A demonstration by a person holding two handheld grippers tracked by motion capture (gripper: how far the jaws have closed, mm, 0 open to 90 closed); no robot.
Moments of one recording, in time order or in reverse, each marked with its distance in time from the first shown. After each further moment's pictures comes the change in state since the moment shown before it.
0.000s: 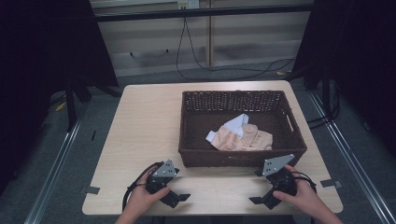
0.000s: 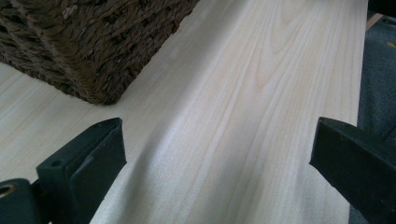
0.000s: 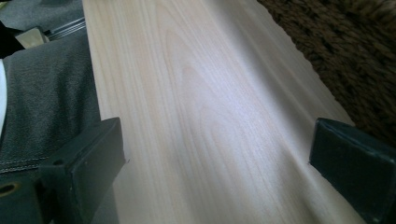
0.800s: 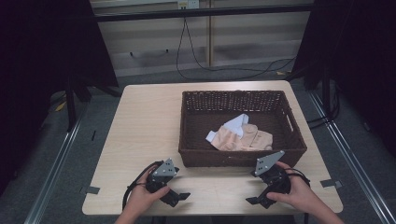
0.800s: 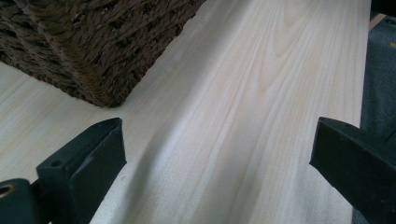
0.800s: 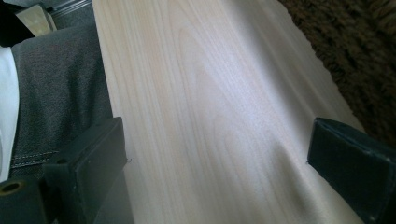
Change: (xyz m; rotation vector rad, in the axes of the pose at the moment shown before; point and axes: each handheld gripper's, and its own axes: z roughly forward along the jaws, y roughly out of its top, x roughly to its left) left arm 0.002 0.003 -0.002 0.007 0.008 0.003; right arm 0.005 0.023 0.003 0.103 0.021 -0.022
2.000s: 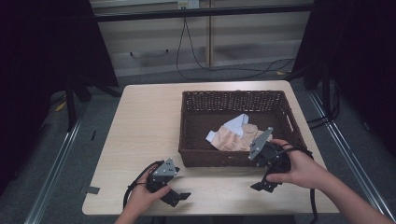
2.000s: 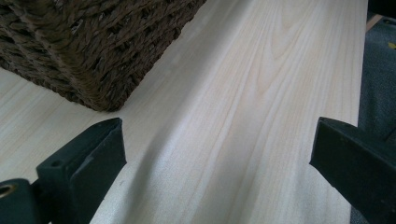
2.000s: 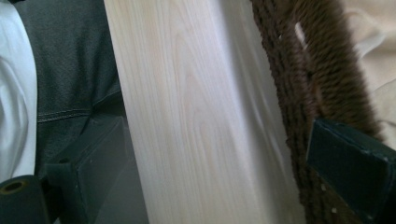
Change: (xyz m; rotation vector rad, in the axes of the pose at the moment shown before) left arm -0.001 0.001 0.000 -0.005 -0.006 0.001; right arm 0.001 0.077 -0.053 0.265 -0.033 -0.114
